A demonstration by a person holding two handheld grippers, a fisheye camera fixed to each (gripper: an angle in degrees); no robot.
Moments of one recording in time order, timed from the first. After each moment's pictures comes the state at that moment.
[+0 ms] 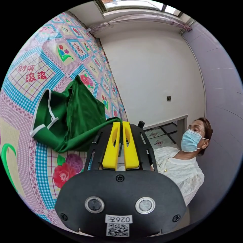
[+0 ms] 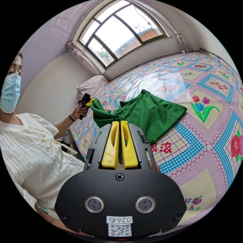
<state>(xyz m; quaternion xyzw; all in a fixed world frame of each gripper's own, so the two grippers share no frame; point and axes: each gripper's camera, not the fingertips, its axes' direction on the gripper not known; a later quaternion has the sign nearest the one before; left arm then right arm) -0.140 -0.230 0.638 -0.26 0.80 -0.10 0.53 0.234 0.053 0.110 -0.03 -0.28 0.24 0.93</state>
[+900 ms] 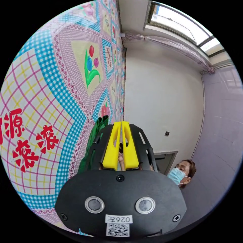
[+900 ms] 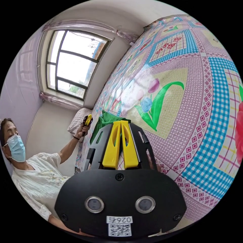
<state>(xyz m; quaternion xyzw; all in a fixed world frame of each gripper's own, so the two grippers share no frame) -0.014 -0.306 0.814 -0.33 0.78 -0.21 0.49 0.412 0.107 0.176 -0.02 -0.24 0.48 0.84</state>
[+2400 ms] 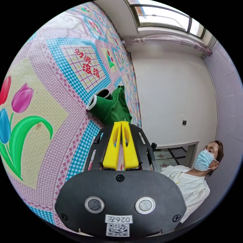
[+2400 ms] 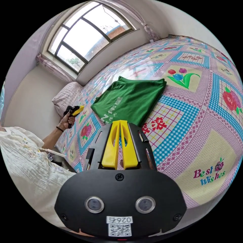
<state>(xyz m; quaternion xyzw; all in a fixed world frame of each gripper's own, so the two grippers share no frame) -0.109 -0.048 0.492 -0.29 0.72 -0.24 0.58 0.128 0.127 -0.022 -0.04 -0.18 0.36 0.91</state>
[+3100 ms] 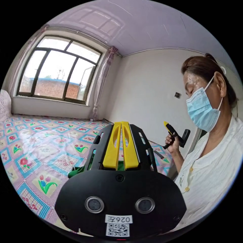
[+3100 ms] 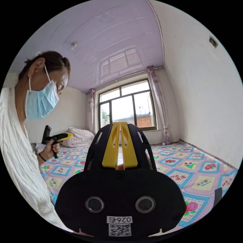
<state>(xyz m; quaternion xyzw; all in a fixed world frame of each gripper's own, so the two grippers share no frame) -0.125 -0.060 -0.023 0.25 0.47 -0.10 0.84 0.136 0.075 -0.301 0.39 0.01 0.11 0.91</state>
